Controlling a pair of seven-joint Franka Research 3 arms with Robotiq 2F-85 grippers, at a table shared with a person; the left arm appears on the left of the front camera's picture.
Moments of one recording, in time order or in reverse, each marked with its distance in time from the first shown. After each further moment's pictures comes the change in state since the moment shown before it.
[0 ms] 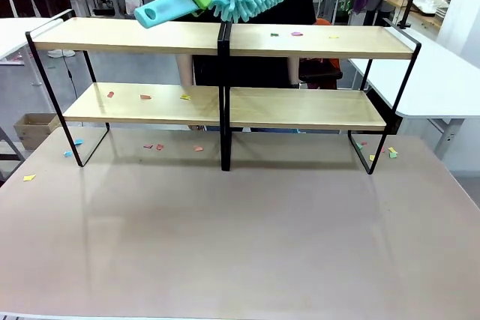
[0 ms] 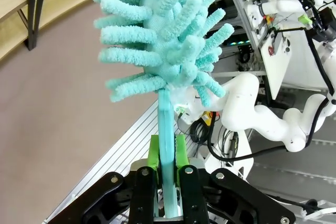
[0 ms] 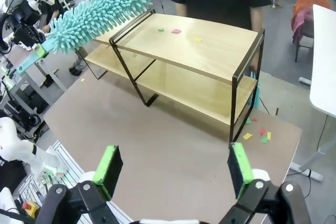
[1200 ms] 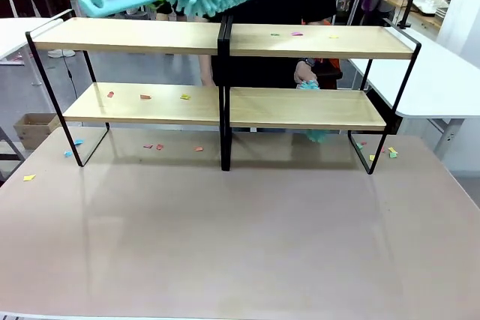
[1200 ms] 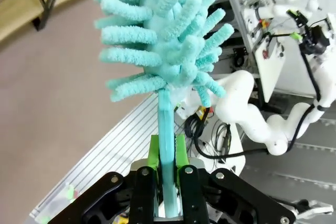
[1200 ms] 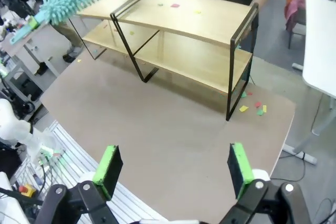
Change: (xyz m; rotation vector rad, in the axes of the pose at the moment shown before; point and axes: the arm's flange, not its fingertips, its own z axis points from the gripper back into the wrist) left arm -0.033 0.013 0.038 -0.014 -0.025 0.051; right arm -0.039 0.021 0.045 -0.035 0.063 0.025
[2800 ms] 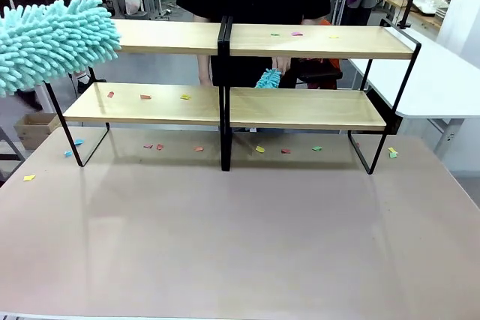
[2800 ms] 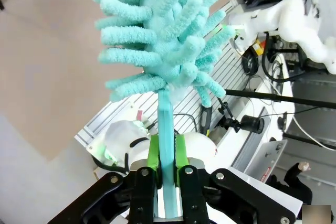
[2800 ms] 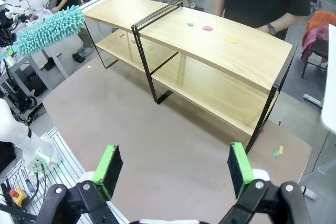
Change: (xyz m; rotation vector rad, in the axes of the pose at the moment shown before) left arm -0.226 0.154 0.142 0.141 0.111 -0.094; right arm 0.022 0.036 -0.080 0.072 -0.069 0.099
